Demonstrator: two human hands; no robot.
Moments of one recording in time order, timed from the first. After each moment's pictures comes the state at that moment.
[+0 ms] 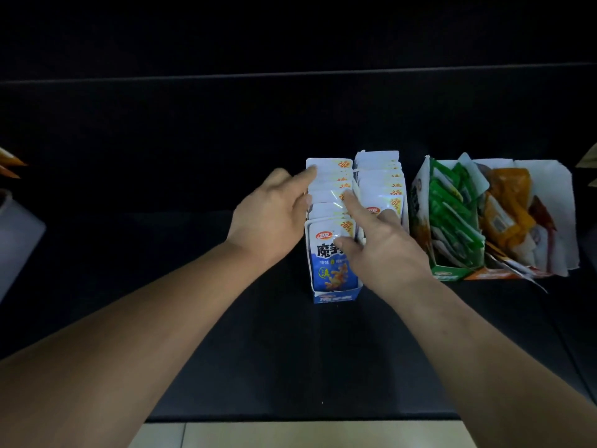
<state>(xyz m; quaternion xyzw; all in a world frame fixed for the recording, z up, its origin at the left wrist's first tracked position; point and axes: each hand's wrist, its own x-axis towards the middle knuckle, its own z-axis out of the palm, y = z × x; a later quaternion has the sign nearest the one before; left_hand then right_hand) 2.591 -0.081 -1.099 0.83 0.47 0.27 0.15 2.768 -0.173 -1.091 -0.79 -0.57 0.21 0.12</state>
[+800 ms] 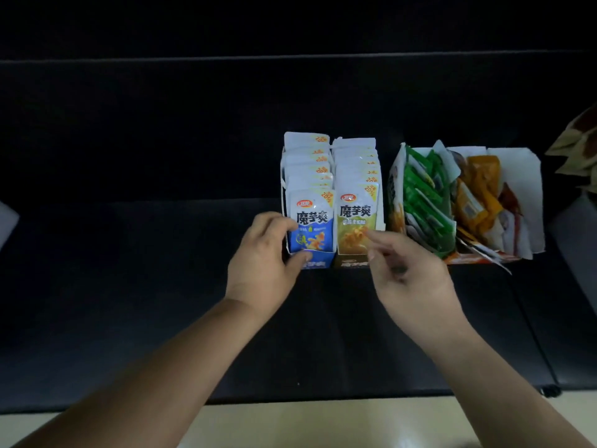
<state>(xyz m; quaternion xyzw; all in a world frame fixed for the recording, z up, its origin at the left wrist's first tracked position) 2.601 -0.159 -1.147 0.78 0.52 0.29 0.21 2.802 -0.255 -1.104 -0.71 -0.48 0.26 0.44</state>
